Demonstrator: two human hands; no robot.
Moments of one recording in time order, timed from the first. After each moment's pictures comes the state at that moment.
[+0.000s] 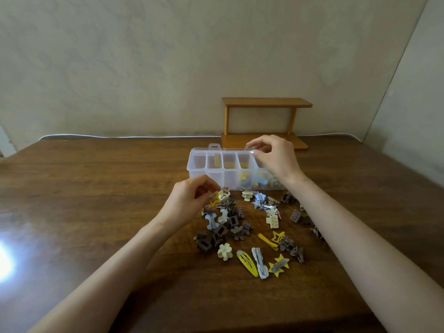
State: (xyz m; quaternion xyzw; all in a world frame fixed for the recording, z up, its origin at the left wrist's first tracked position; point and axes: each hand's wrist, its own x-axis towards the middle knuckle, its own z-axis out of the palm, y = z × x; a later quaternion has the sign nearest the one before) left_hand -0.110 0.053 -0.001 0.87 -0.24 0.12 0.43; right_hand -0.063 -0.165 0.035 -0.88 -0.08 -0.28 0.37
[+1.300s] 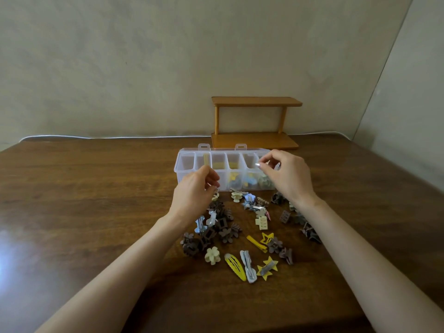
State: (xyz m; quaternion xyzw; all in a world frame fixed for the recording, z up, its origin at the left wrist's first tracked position) left_hand -0.086 0.010 -0.006 0.90 -0.18 0.17 0.35; right_hand -0.099 -0.196 0.018 -0.91 -0.04 -0.31 0.27
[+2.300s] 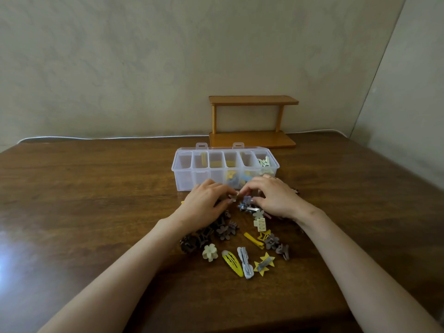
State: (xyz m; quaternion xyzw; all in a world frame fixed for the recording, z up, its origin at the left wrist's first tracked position) left_hand -0.089 0.005 -0.017 0.91 -0.36 0.10 0.21; right_hand -0.113 -0.190 -0.003 -0.97 -0.15 -0.05 0.21
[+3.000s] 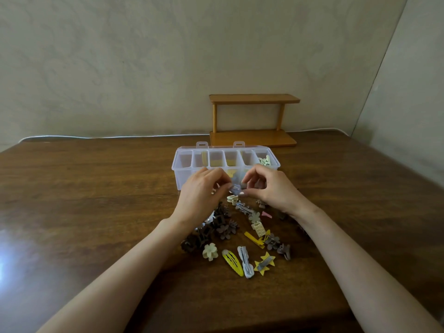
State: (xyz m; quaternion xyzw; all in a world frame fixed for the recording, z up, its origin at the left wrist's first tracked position) left_hand -0.095 0.002 -0.011 0.86 -0.32 0.26 0.30; right_hand -0.114 -0.188 0.004 -0.91 -0.13 -0.10 0.38
